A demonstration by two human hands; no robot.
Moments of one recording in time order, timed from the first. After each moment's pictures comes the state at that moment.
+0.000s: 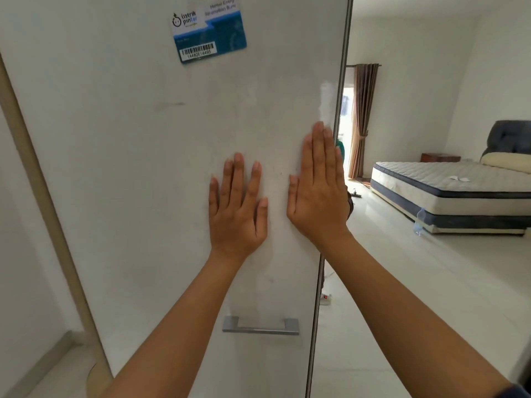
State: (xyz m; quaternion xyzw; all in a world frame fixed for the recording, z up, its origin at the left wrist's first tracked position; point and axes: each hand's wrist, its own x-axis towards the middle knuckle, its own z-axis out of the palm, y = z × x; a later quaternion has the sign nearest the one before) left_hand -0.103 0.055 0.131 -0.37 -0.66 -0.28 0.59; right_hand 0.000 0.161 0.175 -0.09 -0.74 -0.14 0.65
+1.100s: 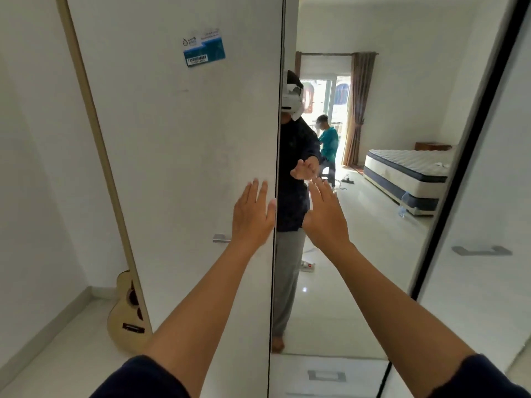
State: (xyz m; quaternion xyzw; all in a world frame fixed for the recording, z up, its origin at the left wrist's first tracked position) left_hand 0.101 0.003 0.089 -0.40 -0.83 -0.32 0.23; right_hand 0.207 0.117 0.096 -0.22 -0.88 0.11 0.40
